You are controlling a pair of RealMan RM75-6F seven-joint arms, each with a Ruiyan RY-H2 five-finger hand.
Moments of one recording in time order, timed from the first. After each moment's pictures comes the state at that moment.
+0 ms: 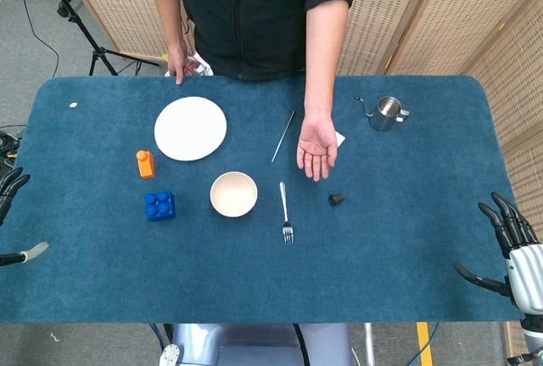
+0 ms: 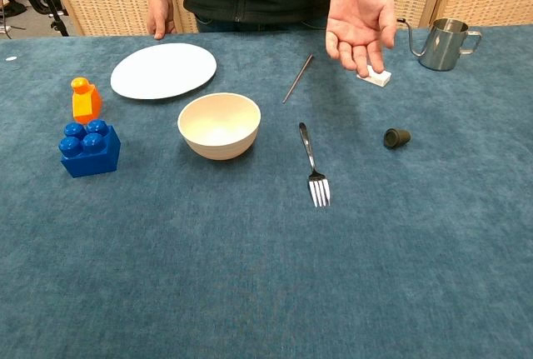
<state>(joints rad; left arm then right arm) -0.15 -0.97 -0.01 -1.51 1.62 1.54 -0.46 0.06 -1.16 0.05 -1.40 -1.69 1.73 0.37</state>
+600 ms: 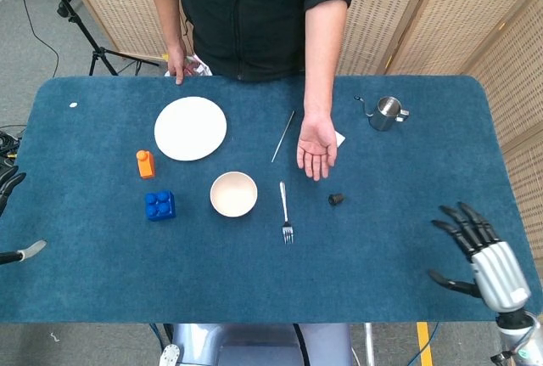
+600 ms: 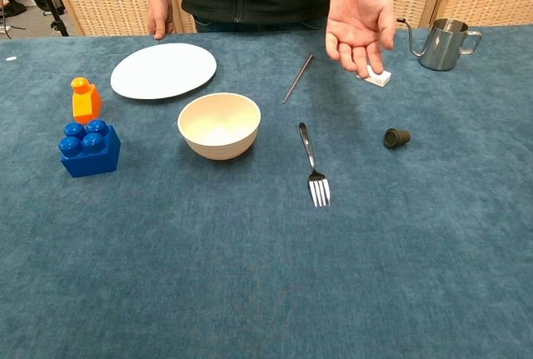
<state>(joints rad) -0.15 -0.97 -0.02 -1.51 1.61 1.54 -0.48 0.14 -1.22 0.01 -1.32 -1.87 1.71 0.37</state>
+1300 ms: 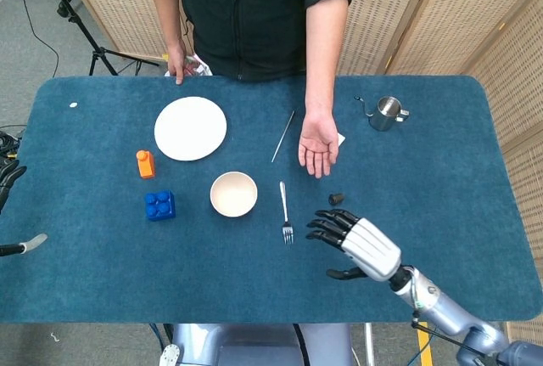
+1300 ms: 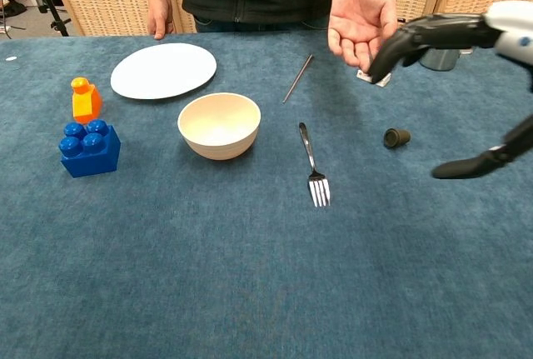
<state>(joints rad) -0.17 -0.98 -0.04 -1.51 1.56 1.47 -0.48 0.51 -1.37 0.04 -1.45 -1.99 1.35 0.25</state>
